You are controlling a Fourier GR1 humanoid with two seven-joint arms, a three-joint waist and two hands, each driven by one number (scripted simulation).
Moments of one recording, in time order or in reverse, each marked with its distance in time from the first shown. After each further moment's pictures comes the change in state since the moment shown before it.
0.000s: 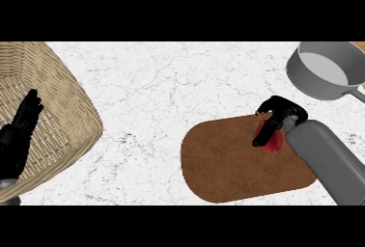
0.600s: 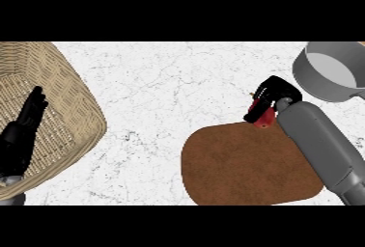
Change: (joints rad) left arm -0.023 -0.019 -0.008 0.006 -0.015 -0.005 -0.018; right arm -0.145 0.065 -0.066 0.180 0.120 -0.151 -0.058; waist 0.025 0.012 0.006
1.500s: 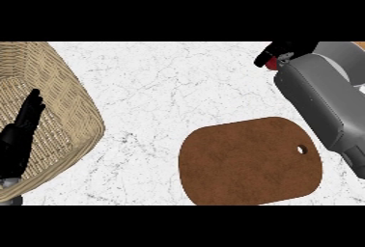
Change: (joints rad) left arm 0.016 0.008 0.005 0.002 -0.004 0.005 0.007; right arm -0.332 -0.039 0.108 0.158 0.447 -0.351 0.173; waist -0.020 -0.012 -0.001
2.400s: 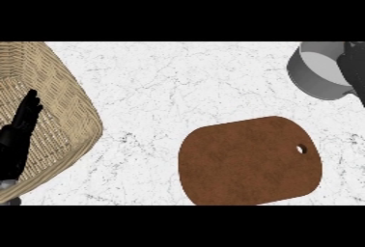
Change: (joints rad) left arm 0.012 -0.001 0.012 -0.016 0.001 -0.003 0.008; right arm 0.023 -0.189 -0.231 -0.009 0.025 -0.244 -0.141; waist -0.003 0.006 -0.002
